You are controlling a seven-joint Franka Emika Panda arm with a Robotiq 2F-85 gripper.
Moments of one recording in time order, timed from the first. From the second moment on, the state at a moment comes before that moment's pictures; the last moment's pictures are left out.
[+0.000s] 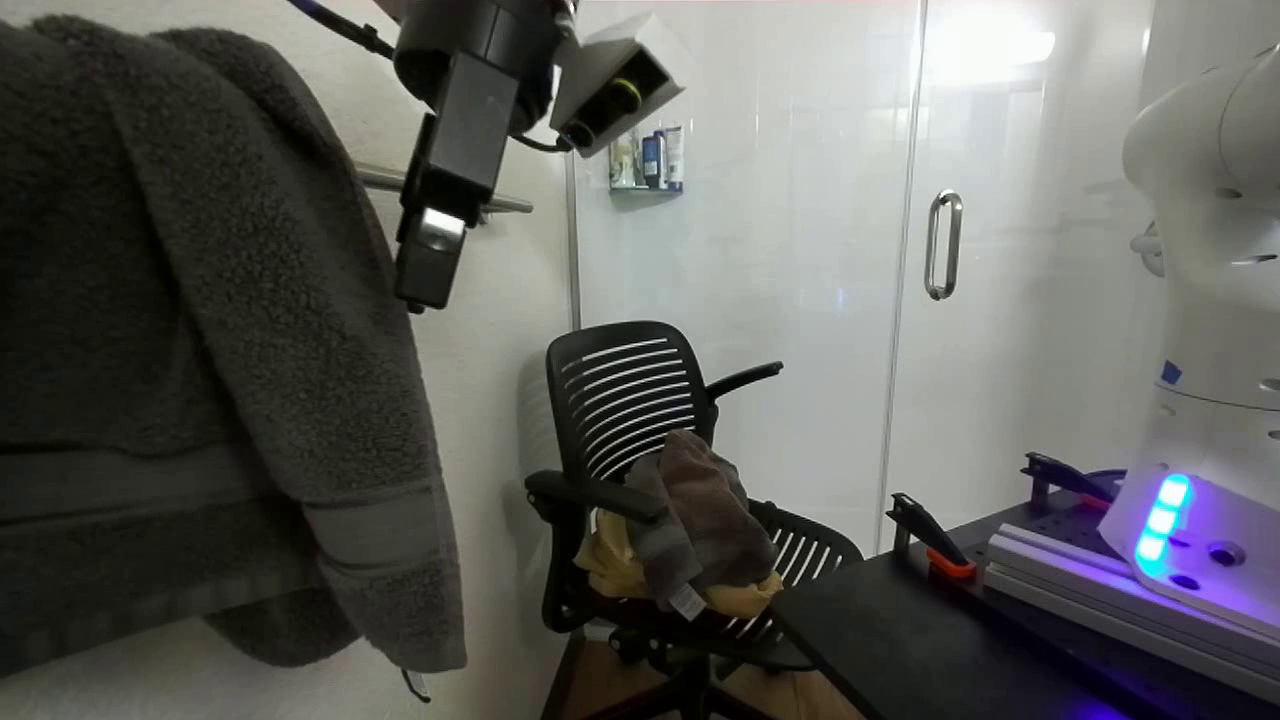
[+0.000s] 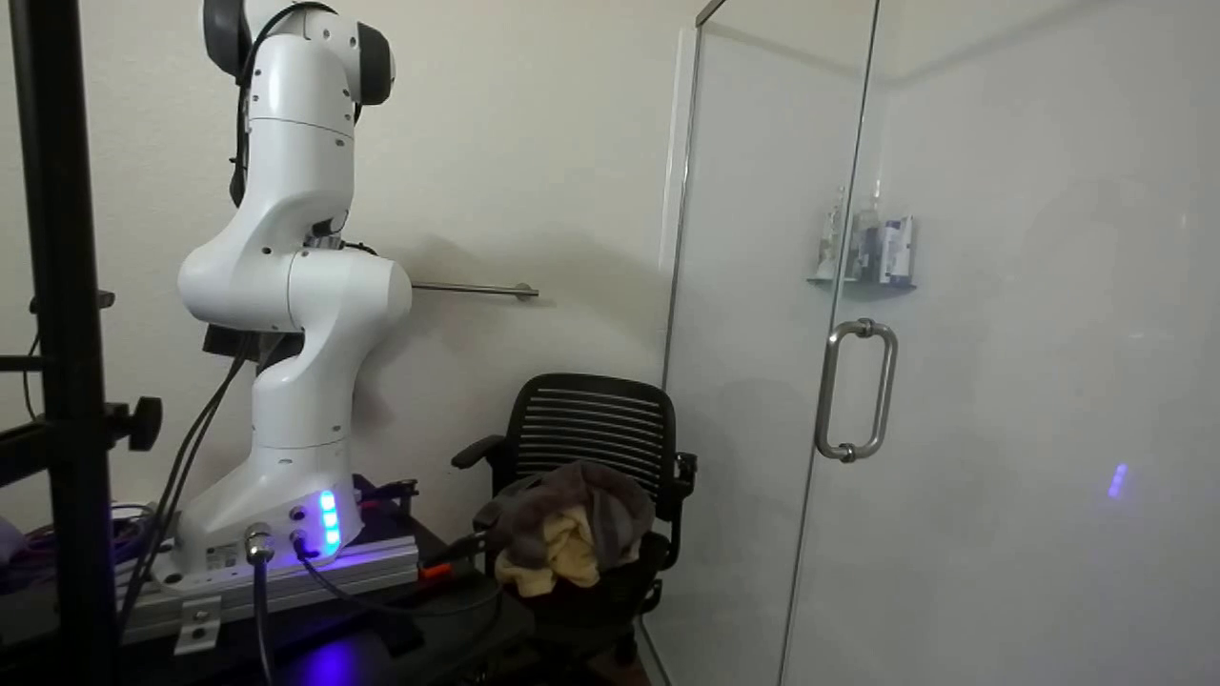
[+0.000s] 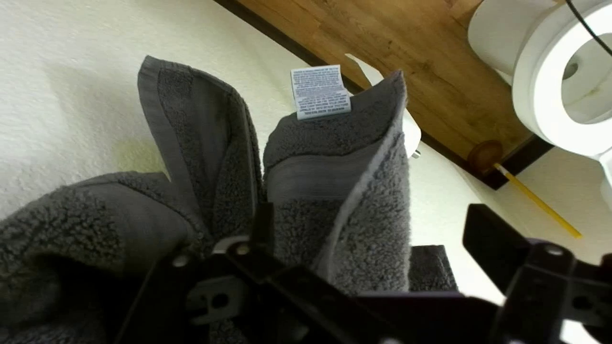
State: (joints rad) arm 0.99 0.00 0.29 -2.27 0.42 2.55 -0.70
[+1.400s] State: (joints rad) arm 0.95 0.05 0.37 -2.25 0.76 2.83 -0.99
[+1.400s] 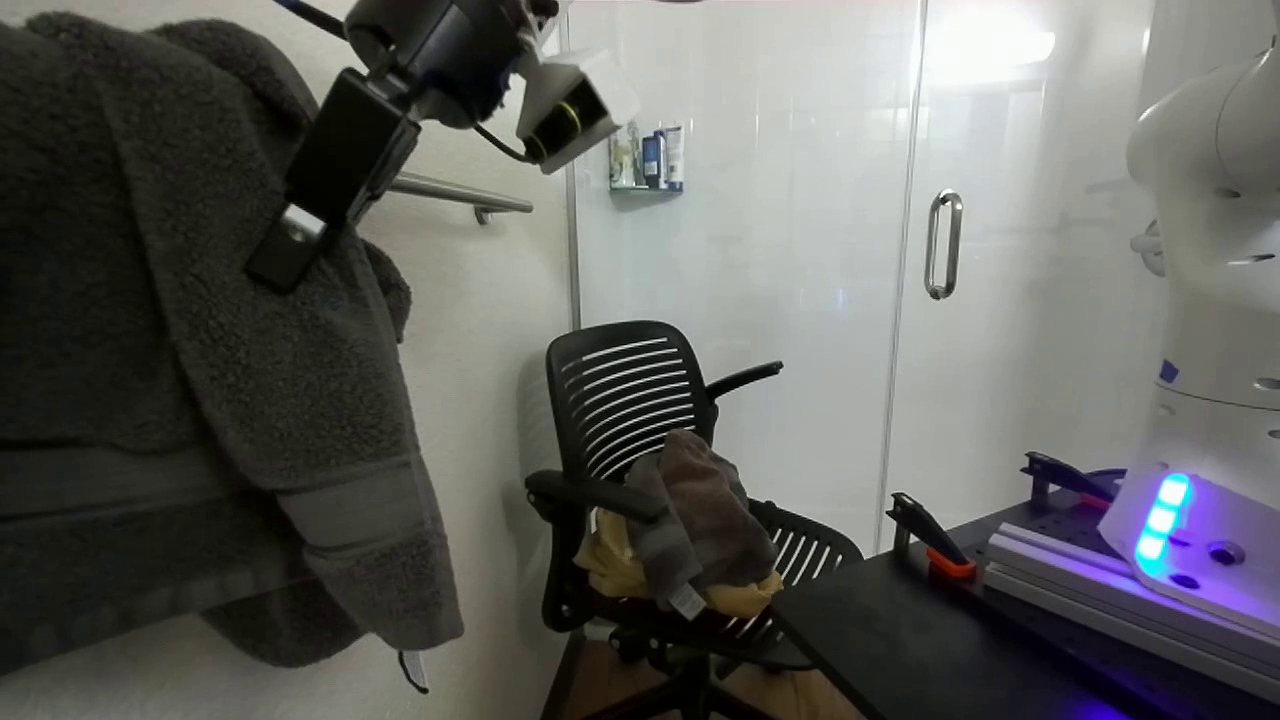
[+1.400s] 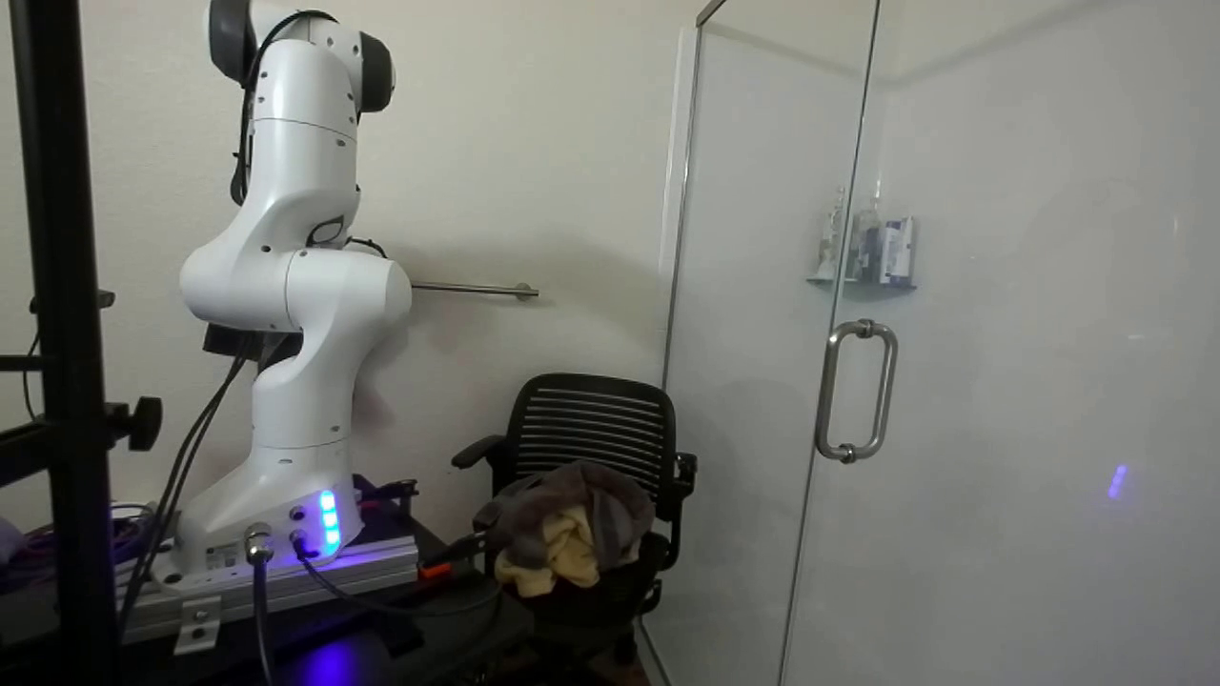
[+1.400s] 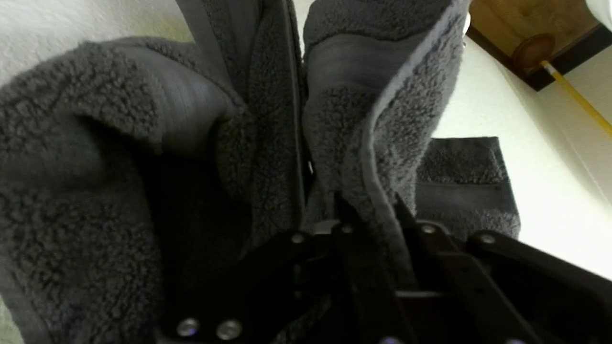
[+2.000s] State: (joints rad) arm 0.95 -0.22 0.36 -2.25 1.01 2.83 -1.18
